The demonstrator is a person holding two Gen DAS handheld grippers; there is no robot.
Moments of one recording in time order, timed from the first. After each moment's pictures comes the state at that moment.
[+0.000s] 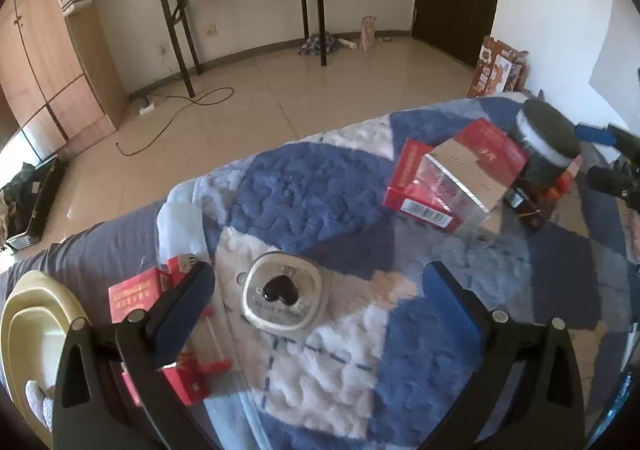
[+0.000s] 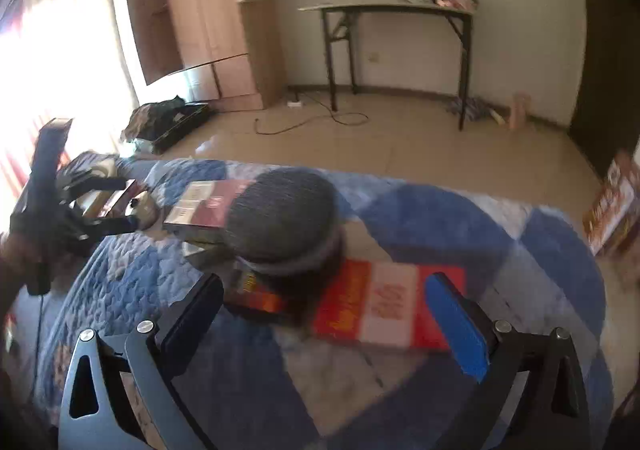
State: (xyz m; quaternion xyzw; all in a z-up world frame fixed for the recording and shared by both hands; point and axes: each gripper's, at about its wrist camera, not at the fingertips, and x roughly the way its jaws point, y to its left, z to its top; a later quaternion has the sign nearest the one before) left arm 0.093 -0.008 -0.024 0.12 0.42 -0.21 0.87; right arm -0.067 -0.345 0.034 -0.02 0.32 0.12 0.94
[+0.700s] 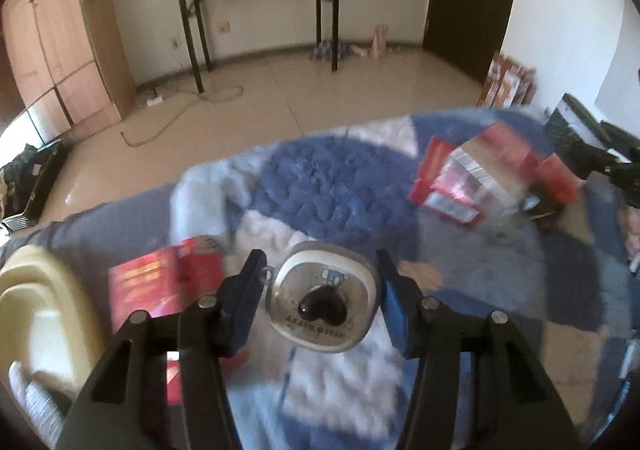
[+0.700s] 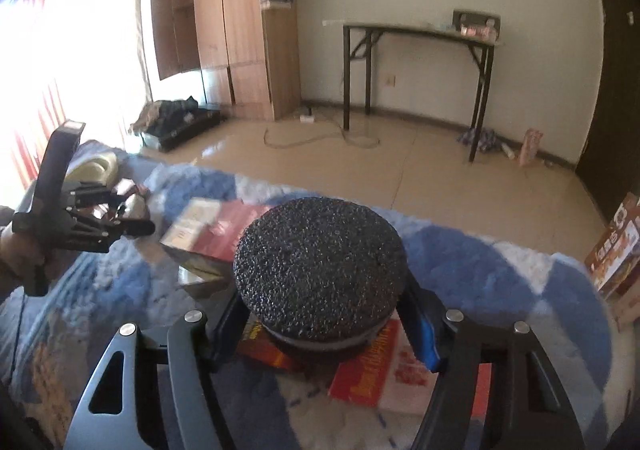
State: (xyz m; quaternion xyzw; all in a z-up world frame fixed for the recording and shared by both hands) left arm 0.072 0.030 -0.012 0.08 0.40 -0.21 0.89; right arm -0.044 -0.323 0.022 -0.06 0.27 0.13 0.95
